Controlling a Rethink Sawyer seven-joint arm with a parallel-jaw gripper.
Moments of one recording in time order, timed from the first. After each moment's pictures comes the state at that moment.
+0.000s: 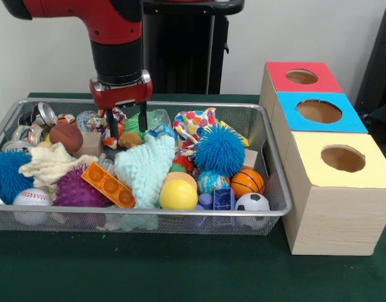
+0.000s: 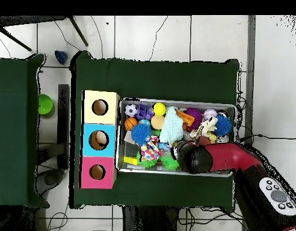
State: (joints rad) arm -0.82 -0.60 0.47 1.80 -0.71 0.55 1.48
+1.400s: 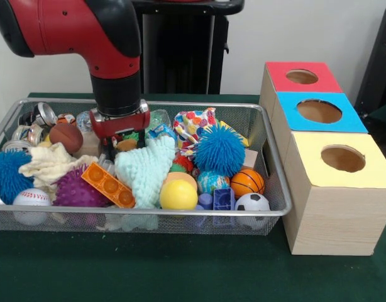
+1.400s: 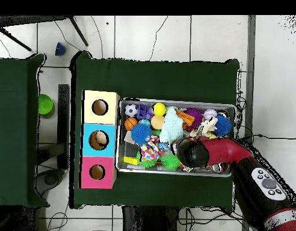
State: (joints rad) arm -0.81 -0.46 0.46 1.70 -0.78 0.52 1.48
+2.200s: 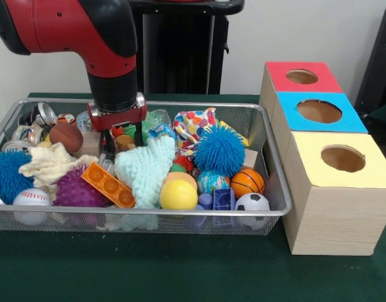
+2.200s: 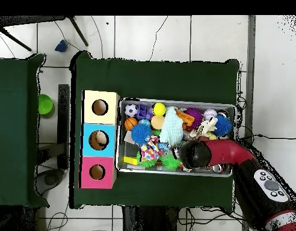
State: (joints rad) arm -0.81 -0.47 0.43 1.69 -0.73 0.62 1.48
